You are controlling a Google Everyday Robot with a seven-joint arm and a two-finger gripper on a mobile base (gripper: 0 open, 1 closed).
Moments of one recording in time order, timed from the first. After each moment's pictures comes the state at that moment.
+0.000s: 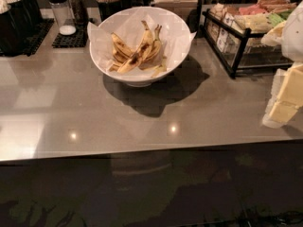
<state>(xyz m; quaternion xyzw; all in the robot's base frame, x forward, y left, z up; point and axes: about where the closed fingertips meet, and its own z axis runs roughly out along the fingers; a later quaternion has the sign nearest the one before) 0.438 -0.217 0.976 -0.60 0.78 -0.03 0.16</state>
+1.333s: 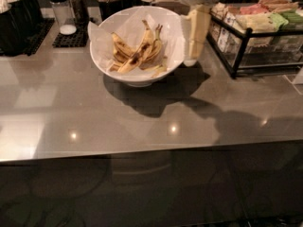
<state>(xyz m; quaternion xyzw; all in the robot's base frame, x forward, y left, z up) 0.546 -0.031 1.015 -0.84 0.47 0.08 0.24</state>
